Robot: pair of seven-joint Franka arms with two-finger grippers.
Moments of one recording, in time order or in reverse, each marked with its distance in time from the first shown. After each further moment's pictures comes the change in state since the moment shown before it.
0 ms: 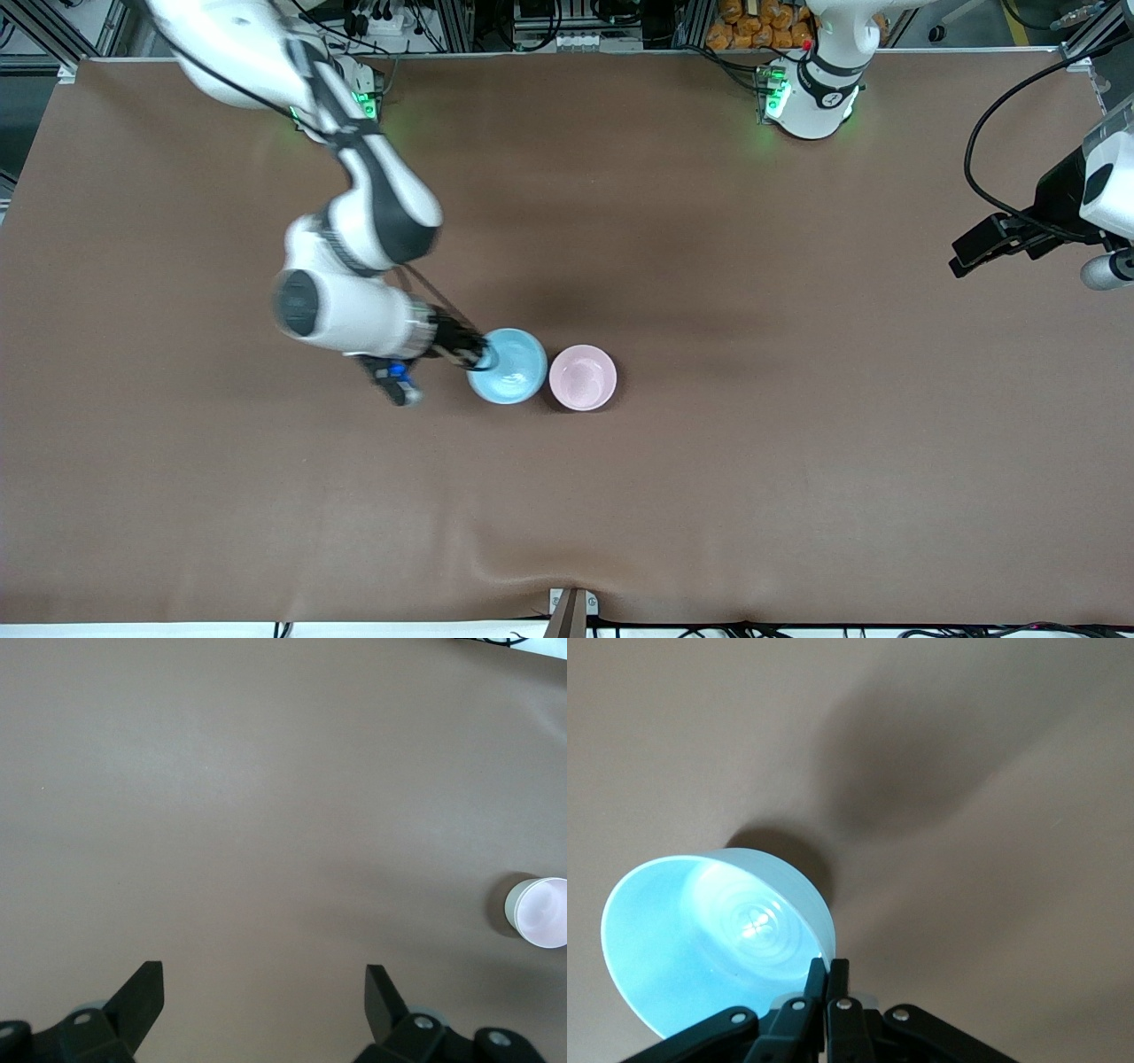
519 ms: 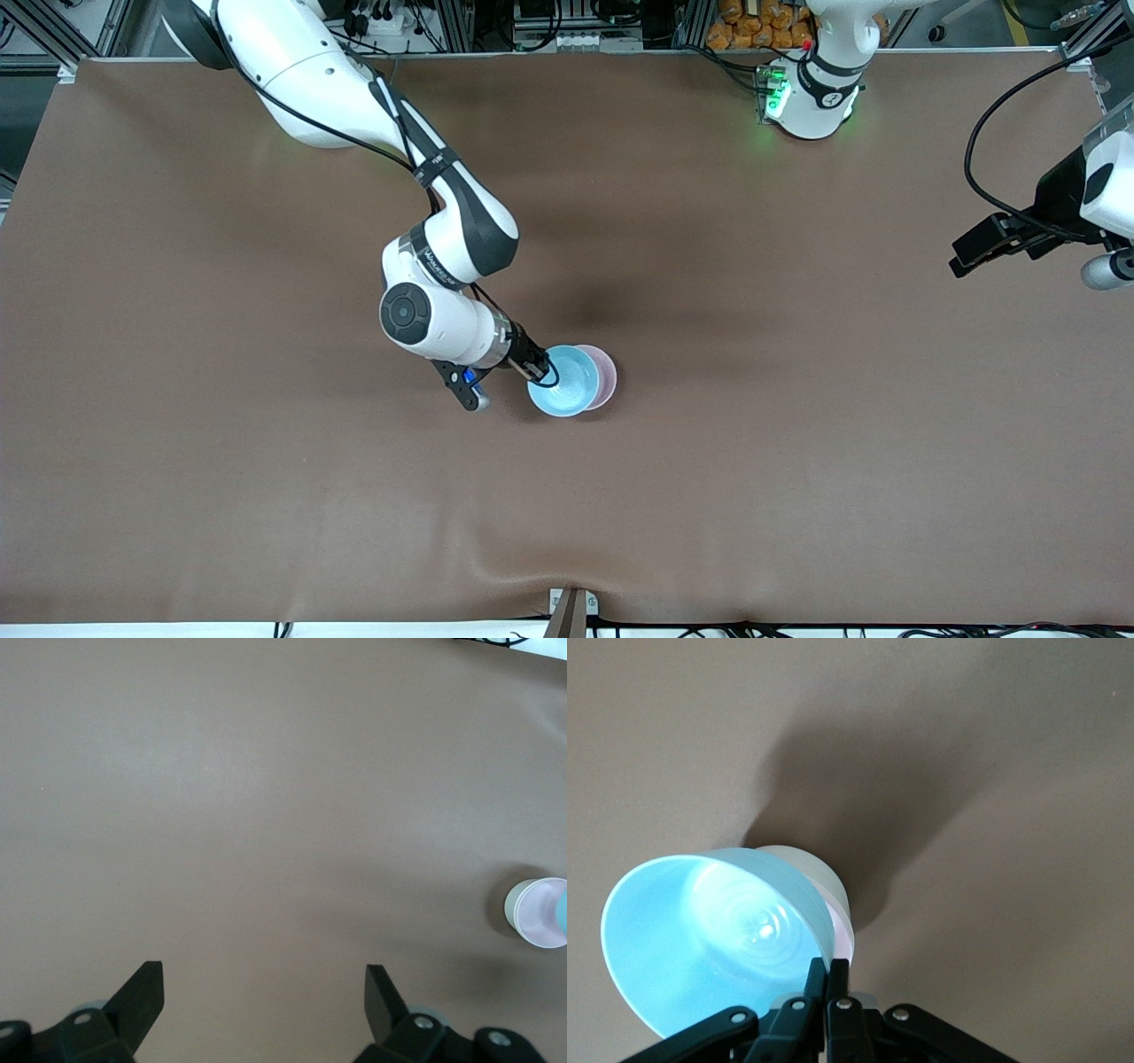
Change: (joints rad) left arm 0.000 0.000 0.000 0.001 0.000 0.000 0.000; right arm 0.085 0.138 -0.006 0.105 -0.008 0.096 0.124
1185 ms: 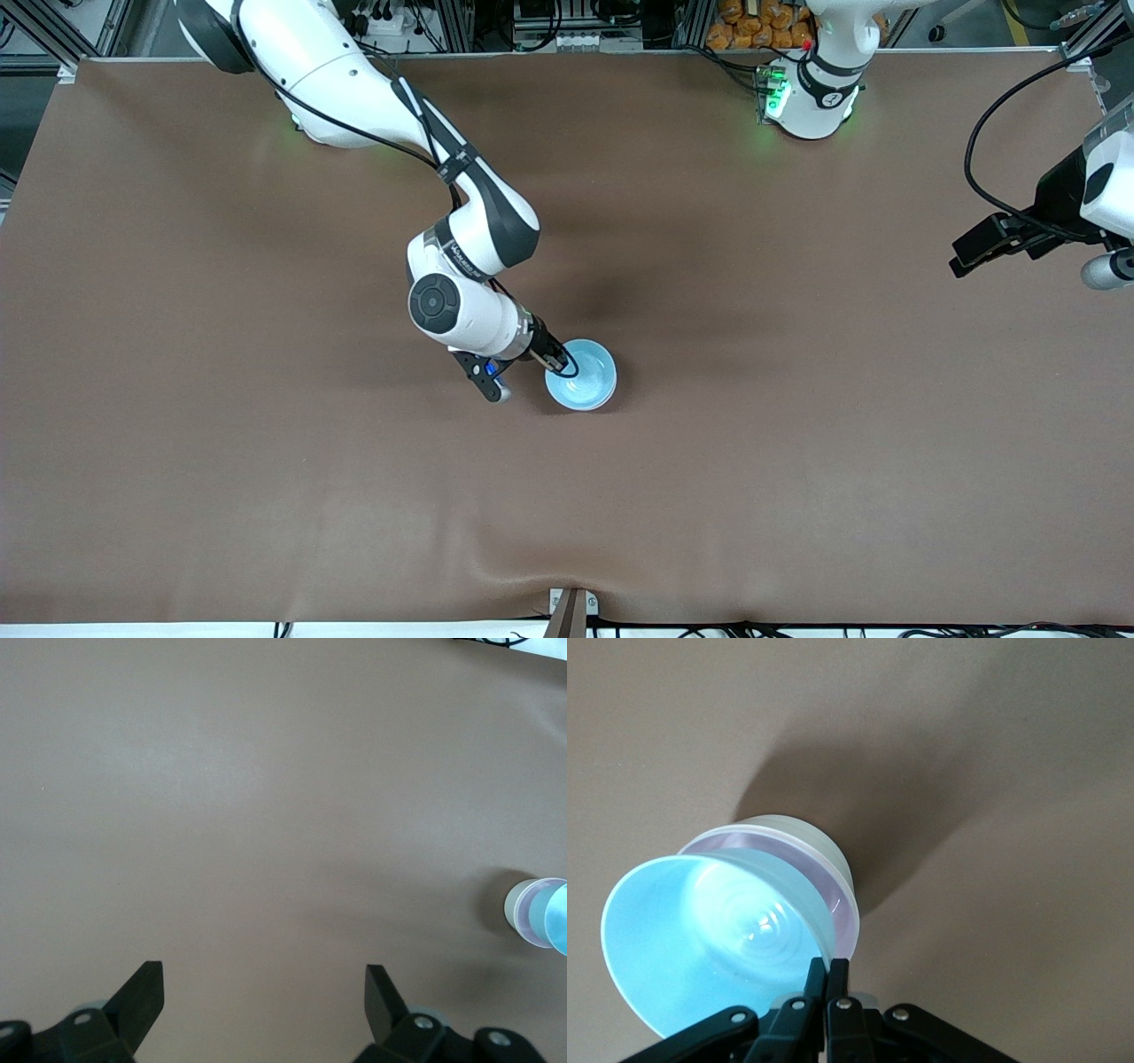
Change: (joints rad) left arm 0.000 0.000 0.000 0.000 0.000 0.000 0.000; right arm 0.045 0.029 0.000 0.003 -0.009 0.046 0.013
